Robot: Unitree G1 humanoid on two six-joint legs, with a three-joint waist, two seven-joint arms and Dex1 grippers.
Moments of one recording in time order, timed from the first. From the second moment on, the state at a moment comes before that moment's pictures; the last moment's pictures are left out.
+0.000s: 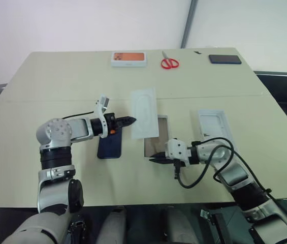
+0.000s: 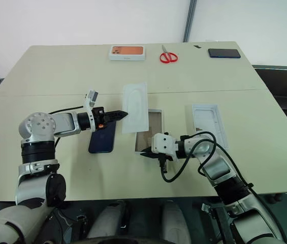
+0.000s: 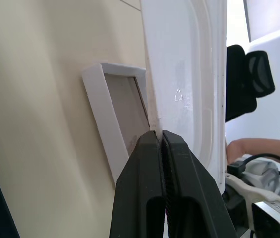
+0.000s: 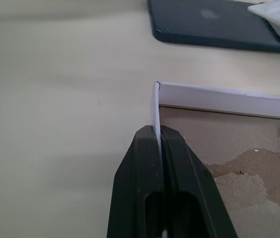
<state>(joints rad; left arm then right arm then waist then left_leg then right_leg) -0.75 0.28 0.37 0.23 -0.77 1.43 -0.48 -0.40 -0.51 0.35 0.04 0.07 0.05 1.10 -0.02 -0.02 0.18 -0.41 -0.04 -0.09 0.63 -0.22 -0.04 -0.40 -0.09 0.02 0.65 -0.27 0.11</state>
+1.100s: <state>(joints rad) -0.72 0.21 0.25 0.19 -0.76 1.43 -0.43 -0.34 -0.68 0.02 0.05 0.22 0.09 1.06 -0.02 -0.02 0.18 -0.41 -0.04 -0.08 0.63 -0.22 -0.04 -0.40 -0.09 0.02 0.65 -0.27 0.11</state>
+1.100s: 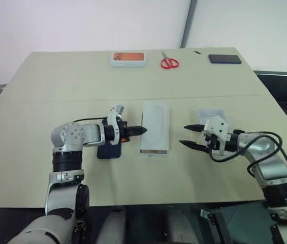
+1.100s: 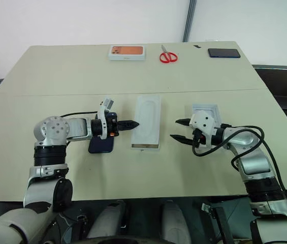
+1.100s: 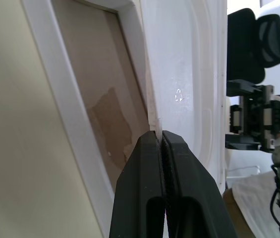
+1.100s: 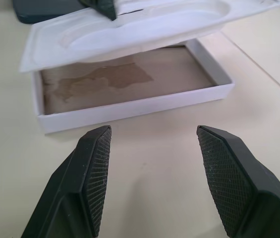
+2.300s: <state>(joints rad) -0.39 0.56 0.11 0.04 -0.53 0.49 -0.95 -0.62 -0.43 0.35 0.34 -0.12 -0.13 0.89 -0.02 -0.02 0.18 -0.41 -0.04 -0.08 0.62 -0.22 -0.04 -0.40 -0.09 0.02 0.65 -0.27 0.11</state>
